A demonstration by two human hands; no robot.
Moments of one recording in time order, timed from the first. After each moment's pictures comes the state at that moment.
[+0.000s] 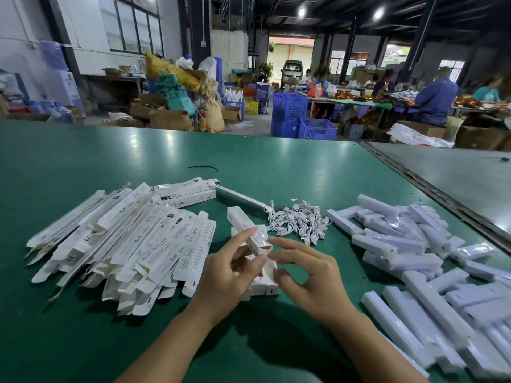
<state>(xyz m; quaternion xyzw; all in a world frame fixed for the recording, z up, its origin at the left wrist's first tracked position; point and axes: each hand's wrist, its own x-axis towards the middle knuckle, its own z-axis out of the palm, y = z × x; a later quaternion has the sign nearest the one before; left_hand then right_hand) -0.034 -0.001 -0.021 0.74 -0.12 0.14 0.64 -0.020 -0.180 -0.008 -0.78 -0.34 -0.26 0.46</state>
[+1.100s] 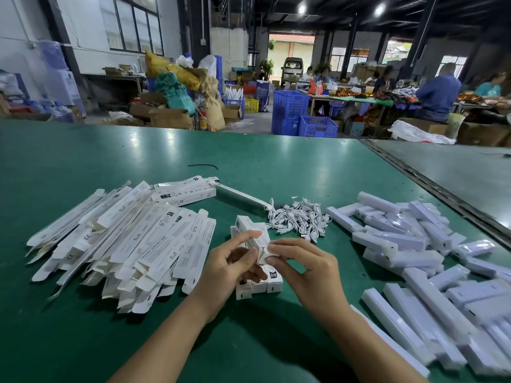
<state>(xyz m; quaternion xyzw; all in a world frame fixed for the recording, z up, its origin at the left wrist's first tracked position) -0.028 0.002 -0.019 0.63 -0.11 0.02 0.77 -0.017 -0.174 -0.012 -0.77 -0.31 -0.32 0.45</state>
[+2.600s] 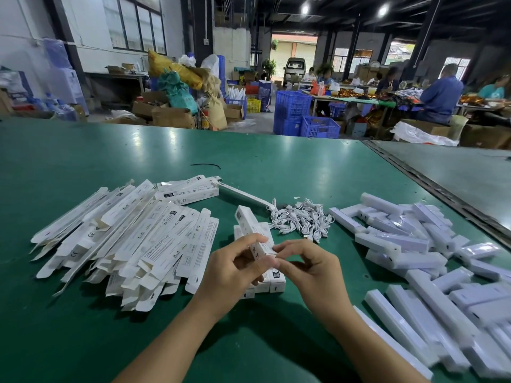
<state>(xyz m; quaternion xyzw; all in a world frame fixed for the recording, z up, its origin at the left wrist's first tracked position) -0.031 0.001 -0.021 0.74 -0.14 0.11 0.65 -0.023 -0.172 -0.009 -0.73 -0.21 -0.15 0.63</state>
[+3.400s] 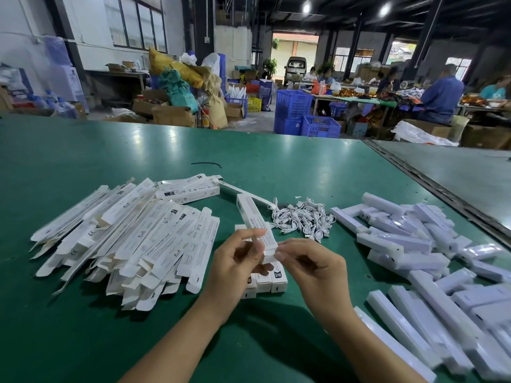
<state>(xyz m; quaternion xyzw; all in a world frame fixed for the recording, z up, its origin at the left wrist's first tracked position) -0.030 -0.009 -0.018 0.65 -0.11 0.13 0.74 -0.021 -0.168 -0.013 -0.72 -0.26 -0.25 0.59</state>
